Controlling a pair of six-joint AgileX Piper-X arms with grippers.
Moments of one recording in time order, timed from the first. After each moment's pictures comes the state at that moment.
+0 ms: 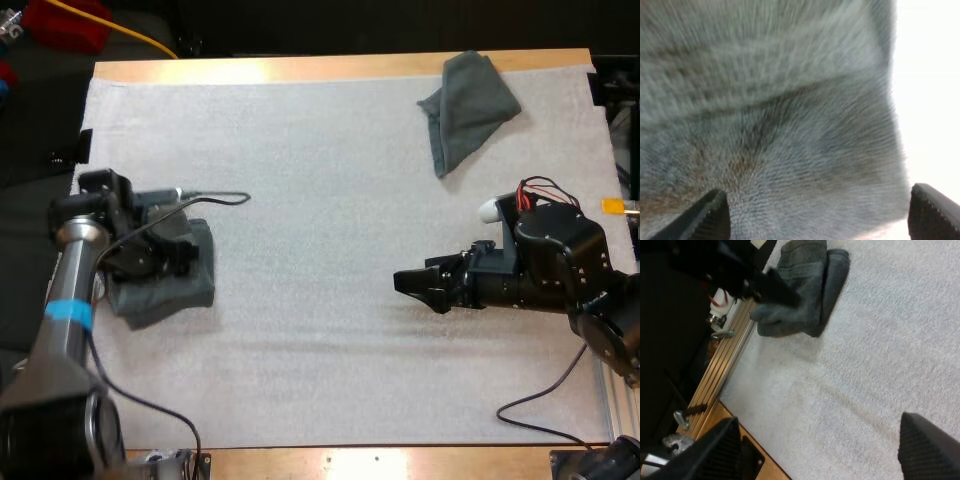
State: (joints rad) left arm 0.21 1.52 -1.07 1.07 0.19 -1.64; right arm 0.59 1.00 -0.98 0.76 -0.51 -1.41
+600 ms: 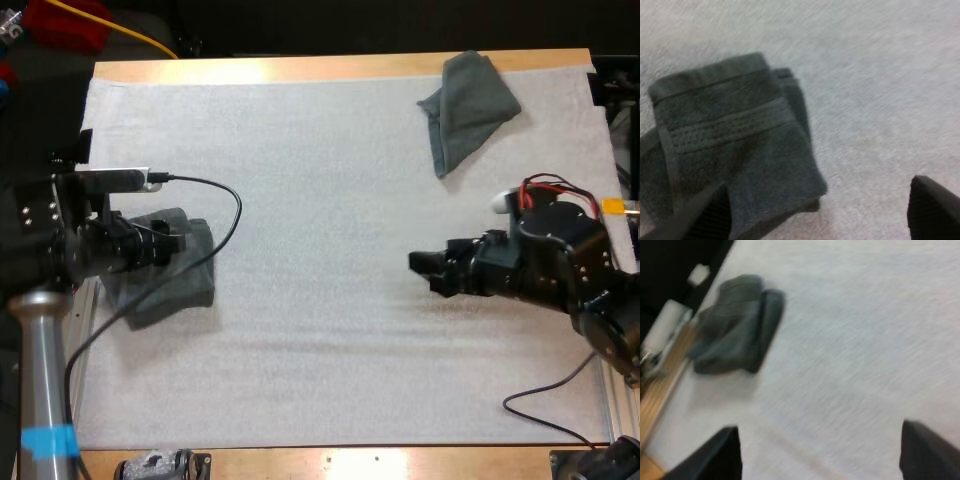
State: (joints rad) left arm 0.21 1.11 -1.13 1.15 0.27 -1.65; right arm 0.55 1.00 -0.98 0.78 -0.28 -1.45
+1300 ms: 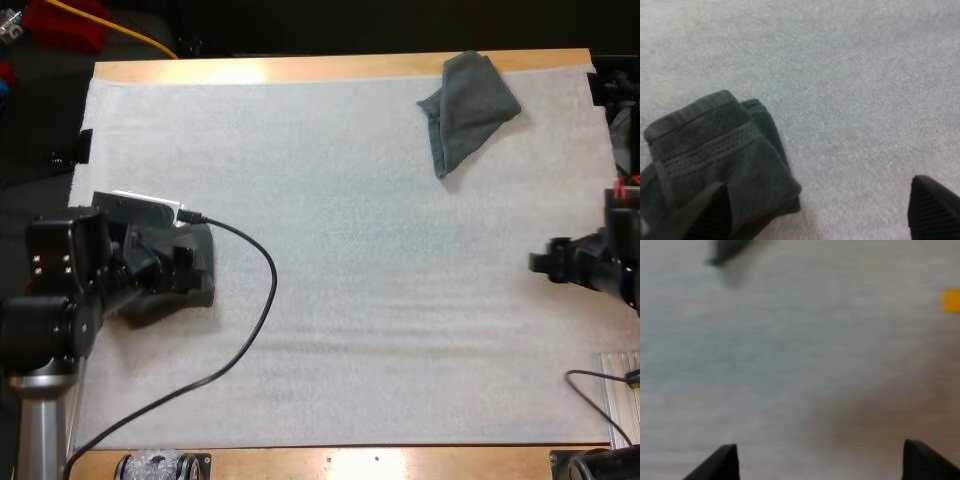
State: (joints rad) left arm 0.03 0.90 -1.13 1.20 0.18 -1.64; right arm 0.18 0.95 -0.98 1.11 0.13 -1.73
